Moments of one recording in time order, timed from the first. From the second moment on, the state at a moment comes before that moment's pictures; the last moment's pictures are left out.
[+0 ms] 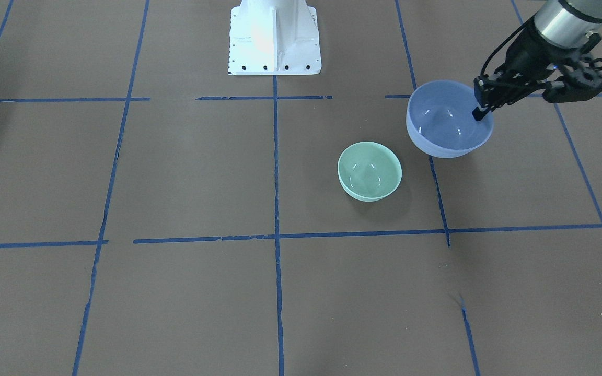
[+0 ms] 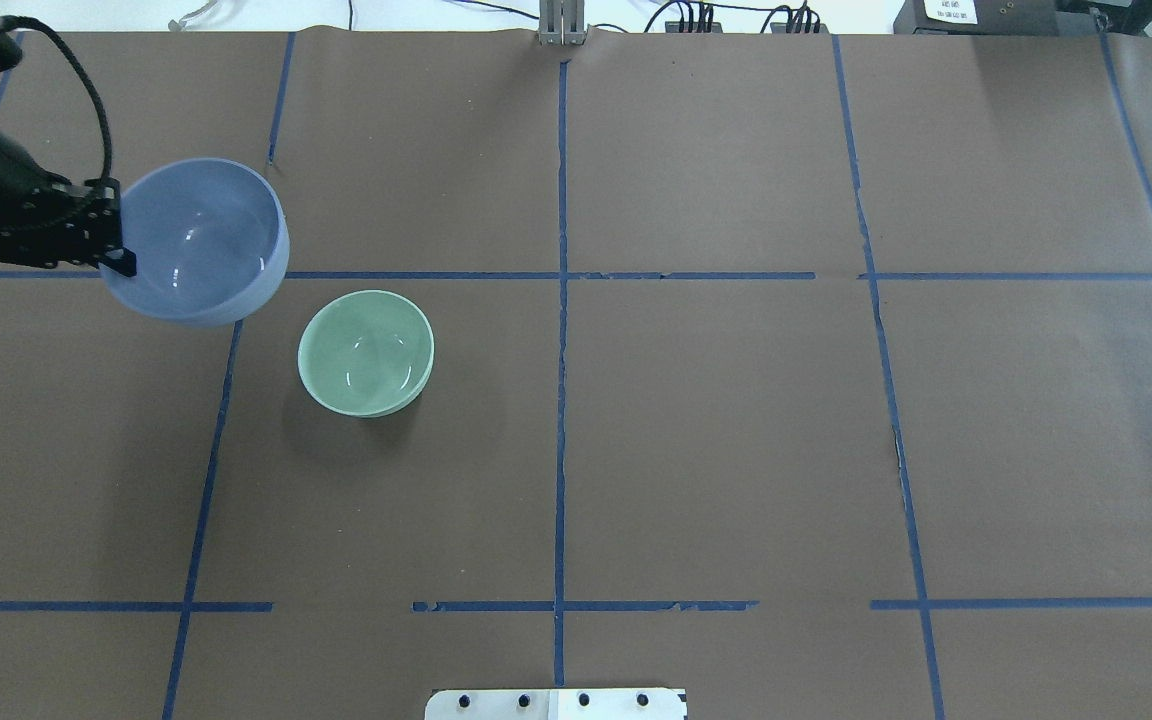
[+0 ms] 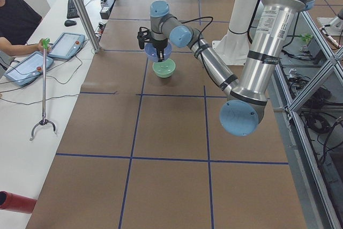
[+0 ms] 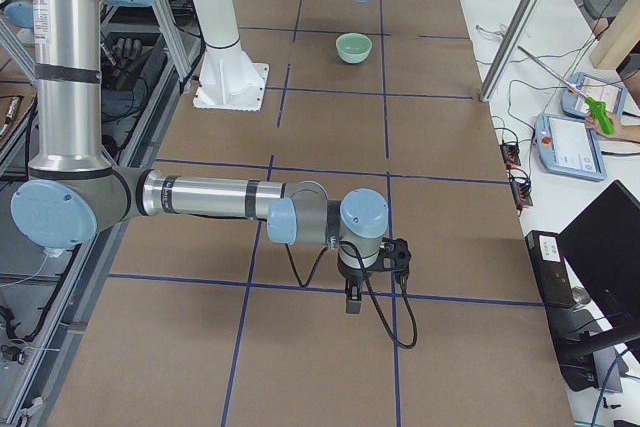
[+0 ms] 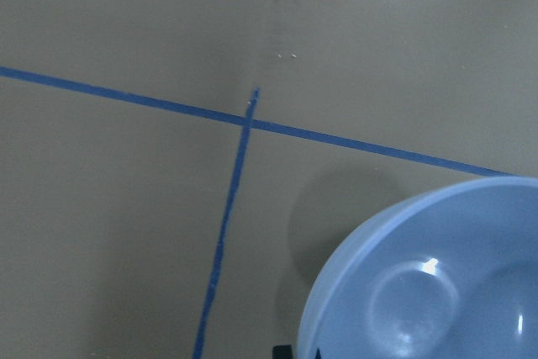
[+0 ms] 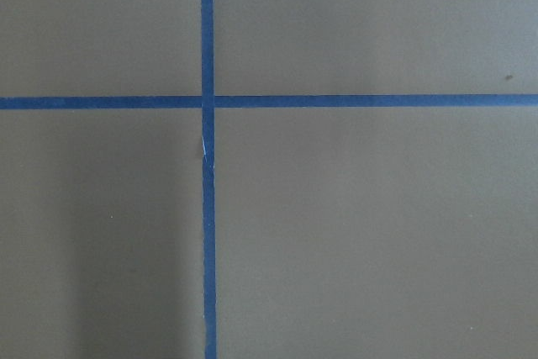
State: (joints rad) left arm -1.00 -1.83 -2.10 -1.52 -2.29 -1.09; right arm 1.58 -1.63 1.62 -1.55 2.28 0.03
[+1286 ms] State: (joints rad) left arm -0.78 -1.88 -1.83 -1.91 -2.16 -1.33; right arm 1.58 -1.63 1.62 -1.55 2.28 0.03
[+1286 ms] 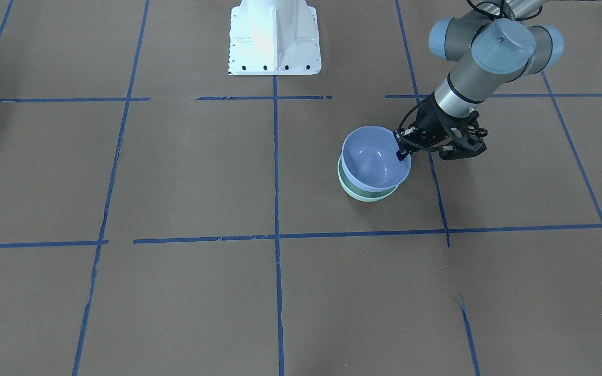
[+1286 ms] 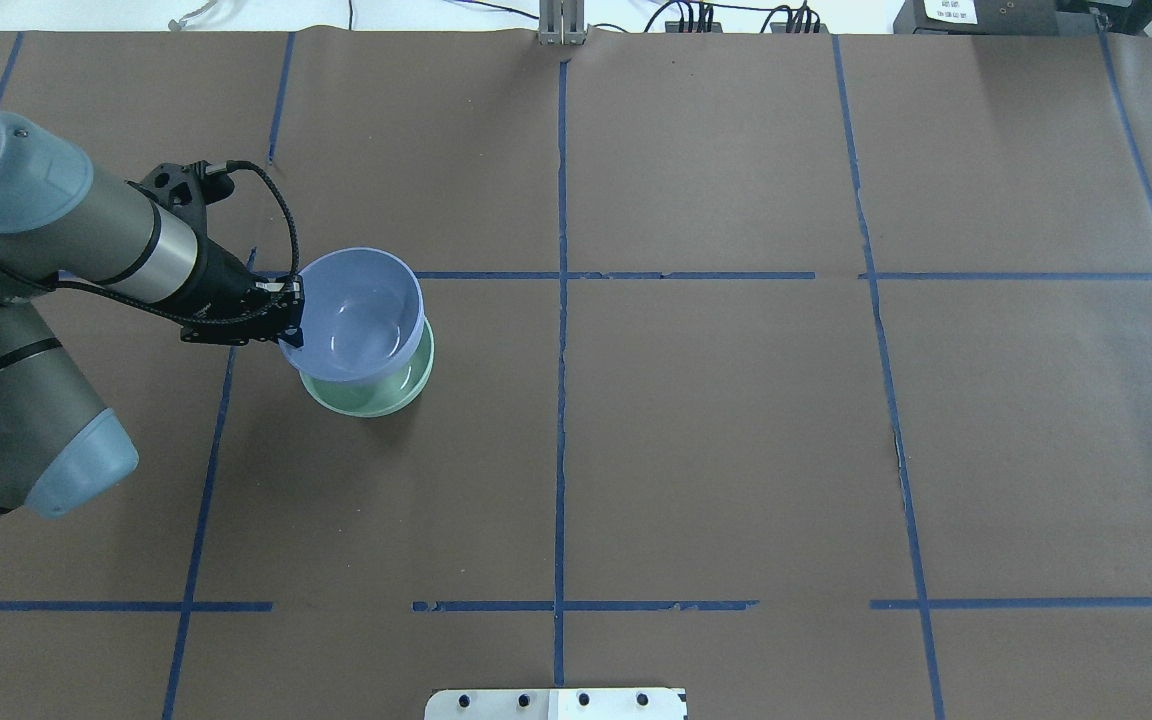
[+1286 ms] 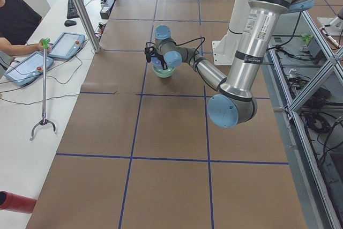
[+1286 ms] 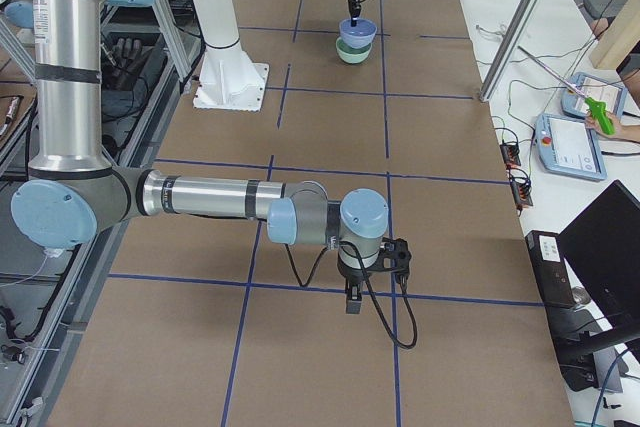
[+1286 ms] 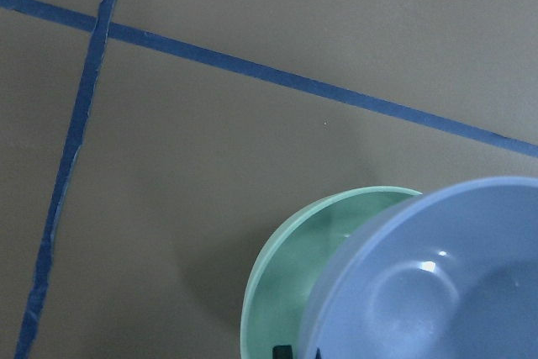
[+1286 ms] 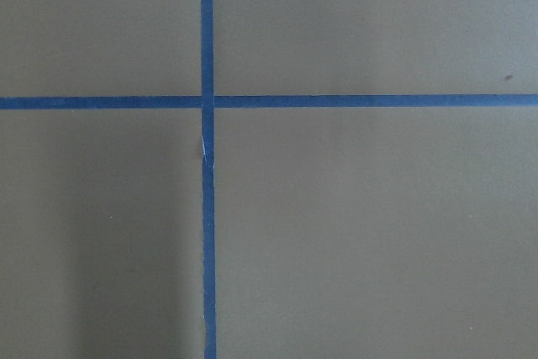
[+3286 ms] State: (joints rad) left arm -1.36 -1.74 -1.81 -1.60 -2.21 -0.15; right arm 1.58 -1.63 1.62 -1.55 2.28 0.03
